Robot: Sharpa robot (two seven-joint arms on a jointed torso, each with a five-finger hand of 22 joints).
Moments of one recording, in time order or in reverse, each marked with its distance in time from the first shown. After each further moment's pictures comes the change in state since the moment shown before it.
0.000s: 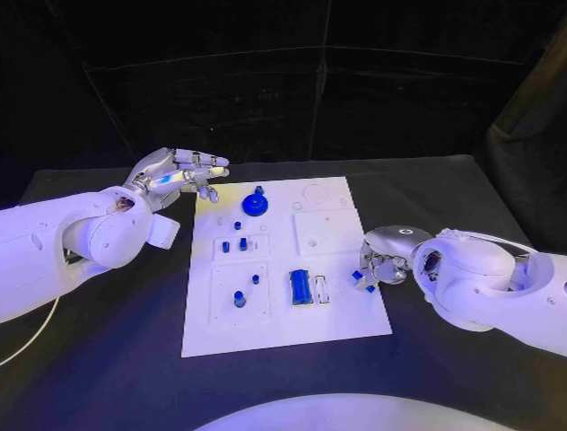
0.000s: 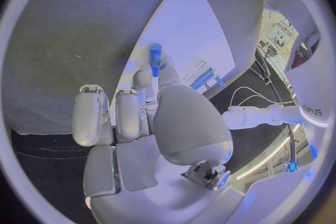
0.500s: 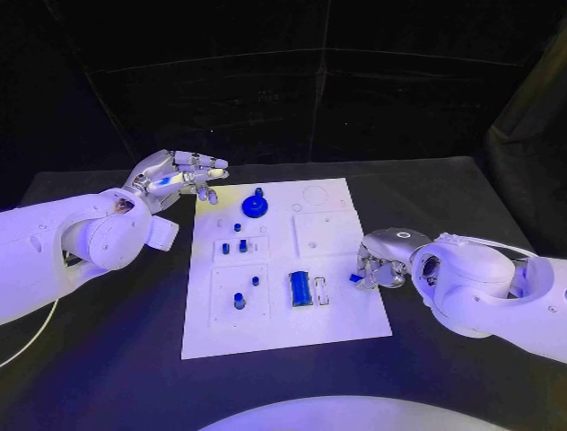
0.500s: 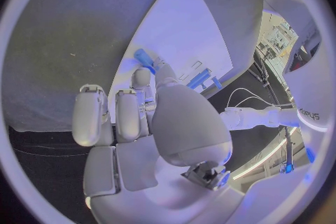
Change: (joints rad) left arm 0.000 -0.002 0.000 0.001 0.000 0.001 0.000; left_hand 0.000 0.000 0.000 0.000 0.000 0.000 0.000 0.004 0.000 0.000 0.000 0.000 0.000 -0.004 -0.004 0.000 0.000 0.000 0.000 0.000 0.000 0.000; right arm -0.005 -0.008 -0.003 0.027 -0.003 -0.028 -0.006; right_hand 0.022 0.022 0.072 -0.022 0.227 0.002 -0.008 -0.054 -0.032 -0.010 0.002 -0.018 -0.007 0.000 0.000 0.000 0.015 0.000 0.004 -0.004 0.000 0.000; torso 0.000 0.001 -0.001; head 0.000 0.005
